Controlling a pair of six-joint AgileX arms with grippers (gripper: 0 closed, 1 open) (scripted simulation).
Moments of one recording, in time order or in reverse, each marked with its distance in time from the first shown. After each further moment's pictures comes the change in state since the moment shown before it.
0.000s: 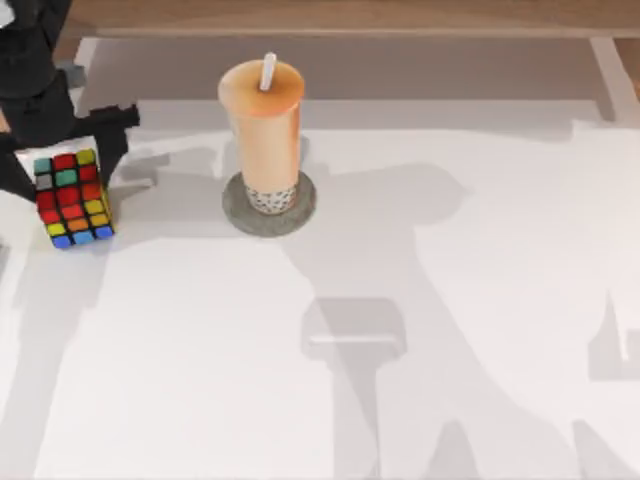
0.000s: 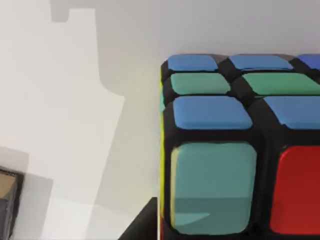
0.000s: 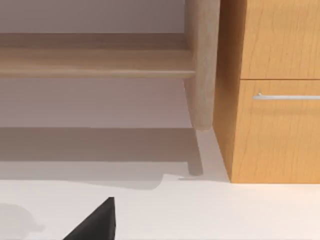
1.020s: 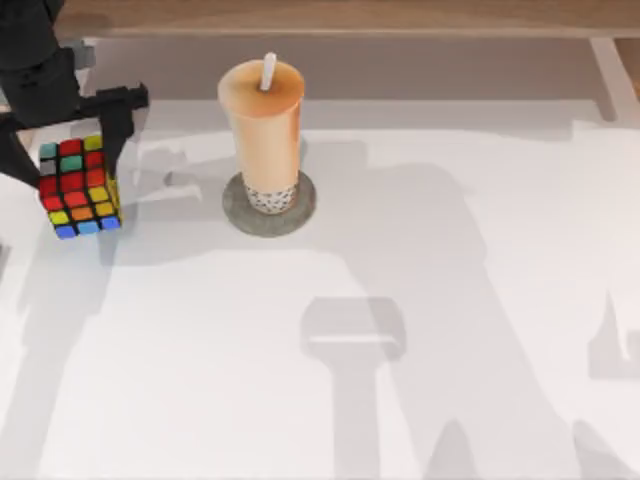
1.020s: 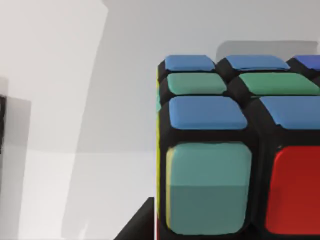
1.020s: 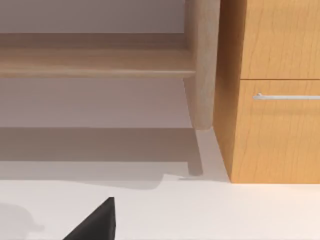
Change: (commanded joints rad) left arm -0.040 -0.058 0.067 -0.155 0.044 0.022; right arm 0.000 0.000 0.000 0.000 0.000 0.000
